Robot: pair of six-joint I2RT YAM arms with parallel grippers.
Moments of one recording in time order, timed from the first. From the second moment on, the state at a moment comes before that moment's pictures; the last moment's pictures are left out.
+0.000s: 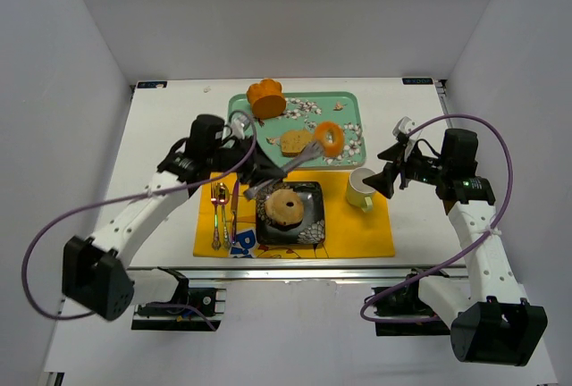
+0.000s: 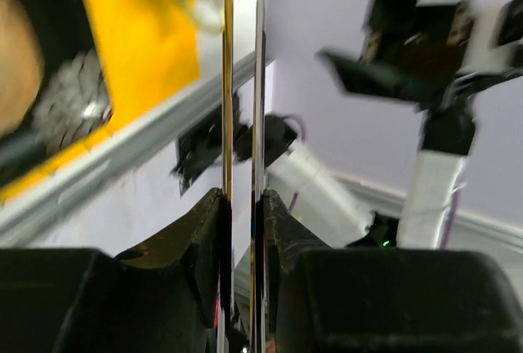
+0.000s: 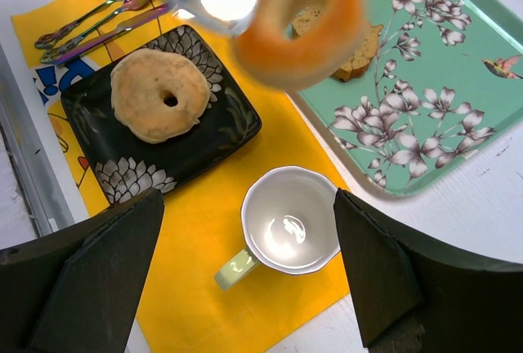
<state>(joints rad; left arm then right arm) -0.45 1.30 1.05 -0.32 0.77 -1.03 -0.02 0.97 0.87 -0.49 -0.99 -0.51</state>
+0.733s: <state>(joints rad) -0.45 1.19 0.87 -0.72 0.68 -0.86 -0.02 0.97 0.88 -0.54 -1.00 -0.54</state>
